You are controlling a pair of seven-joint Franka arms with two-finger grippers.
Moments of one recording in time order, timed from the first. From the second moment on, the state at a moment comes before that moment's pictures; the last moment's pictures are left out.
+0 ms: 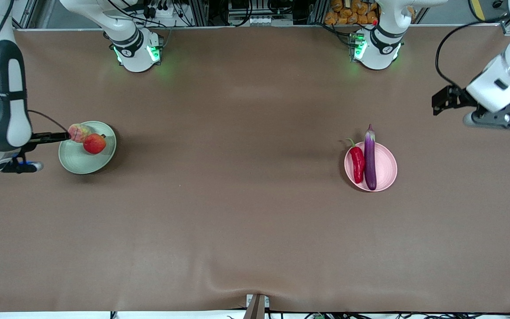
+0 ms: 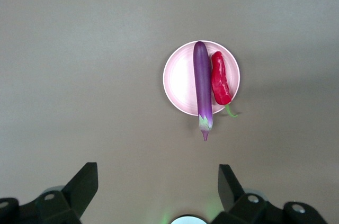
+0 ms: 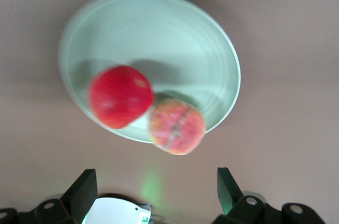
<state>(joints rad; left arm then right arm) -0.06 -0.04 -0.08 -1.64 0.06 1.52 0.02 0.18 0.41 -0.53 -1.76 0.10 1.59 -0.44</state>
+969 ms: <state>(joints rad) -0.05 -0.01 -0.11 -1.57 0.06 1.45 0.02 0.08 0.29 -0.13 -1.08 0.05 1.19 -0.18</state>
